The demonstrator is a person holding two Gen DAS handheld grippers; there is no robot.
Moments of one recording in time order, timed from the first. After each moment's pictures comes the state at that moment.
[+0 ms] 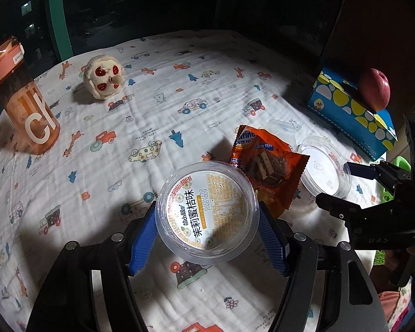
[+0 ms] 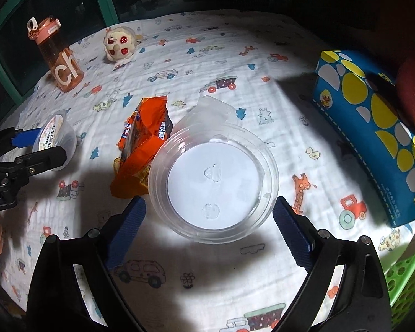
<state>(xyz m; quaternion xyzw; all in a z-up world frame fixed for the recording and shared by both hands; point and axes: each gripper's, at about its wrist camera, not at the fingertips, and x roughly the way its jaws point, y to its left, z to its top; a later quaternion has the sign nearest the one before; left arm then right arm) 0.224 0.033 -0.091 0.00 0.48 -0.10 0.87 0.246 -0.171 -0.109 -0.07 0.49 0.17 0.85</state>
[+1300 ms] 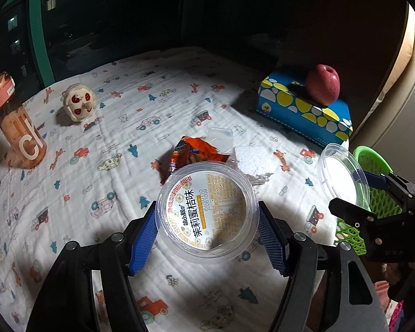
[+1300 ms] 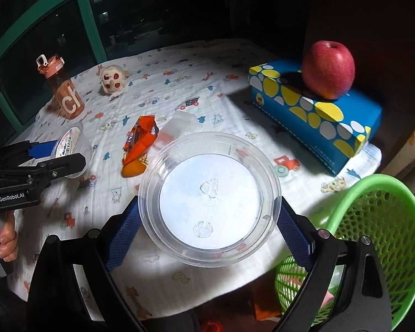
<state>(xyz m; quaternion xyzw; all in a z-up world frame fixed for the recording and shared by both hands) 0.170 -0.028 -0.046 0.01 0.45 -0.15 0.88 0.153 -0.231 -0.046 -0.02 0.44 0.11 0.89</state>
